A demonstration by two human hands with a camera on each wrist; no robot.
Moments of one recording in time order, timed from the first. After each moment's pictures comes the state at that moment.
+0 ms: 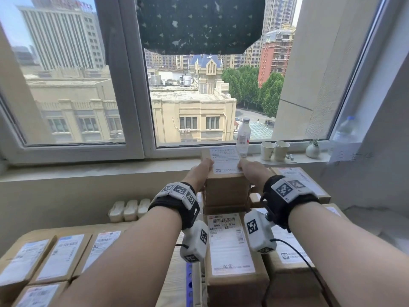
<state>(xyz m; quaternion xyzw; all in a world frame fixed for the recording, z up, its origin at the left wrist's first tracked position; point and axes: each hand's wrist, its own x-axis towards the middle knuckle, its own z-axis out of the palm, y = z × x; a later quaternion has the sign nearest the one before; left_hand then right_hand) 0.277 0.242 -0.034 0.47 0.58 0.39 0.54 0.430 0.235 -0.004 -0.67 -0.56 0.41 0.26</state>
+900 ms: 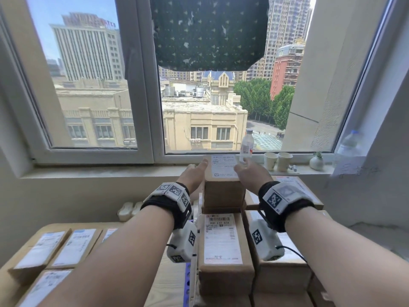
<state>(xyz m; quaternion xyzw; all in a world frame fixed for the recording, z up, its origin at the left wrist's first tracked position) 0.271 0.199 -0.008 0.51 0.66 0.37 0.42 0.437 0.203 0.009 -0.65 -0.66 0.26 0.28</state>
